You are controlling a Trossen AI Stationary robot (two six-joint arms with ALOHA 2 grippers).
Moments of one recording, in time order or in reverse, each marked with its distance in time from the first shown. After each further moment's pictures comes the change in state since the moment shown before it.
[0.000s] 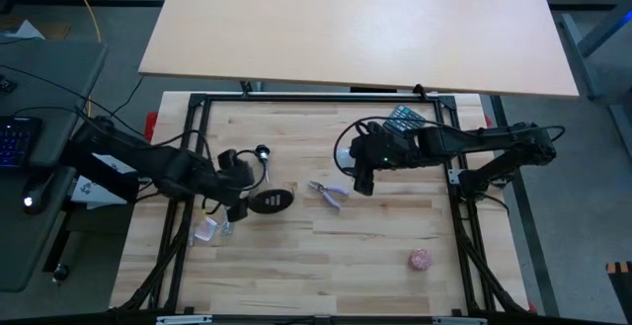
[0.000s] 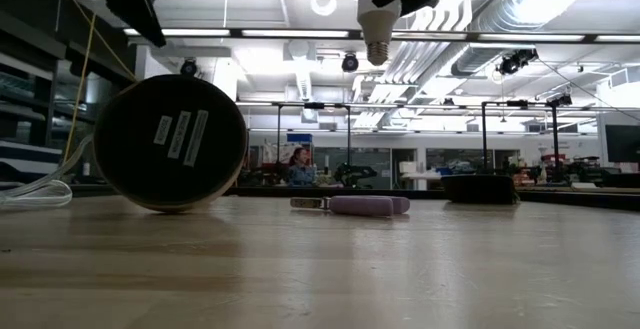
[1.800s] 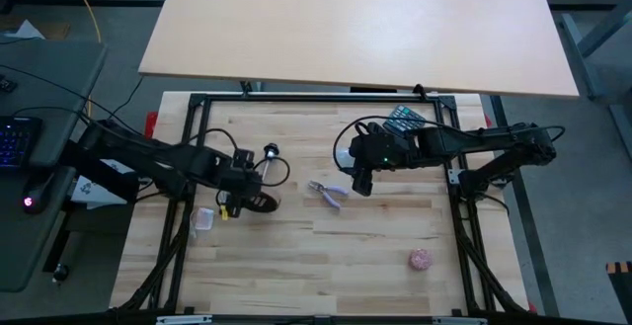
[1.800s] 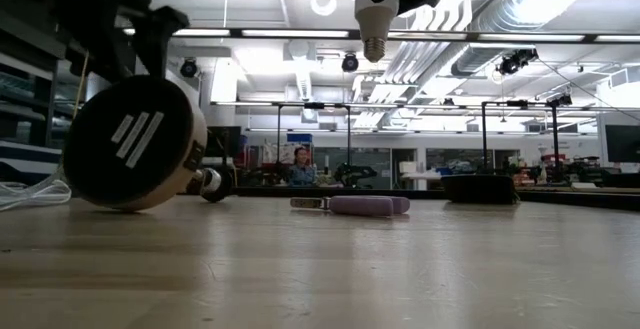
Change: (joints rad) left arm 0.137 0.104 -0.014 -0.083 0.171 0.547; right arm 0.000 0.000 0.000 0.019 0.001 0.040
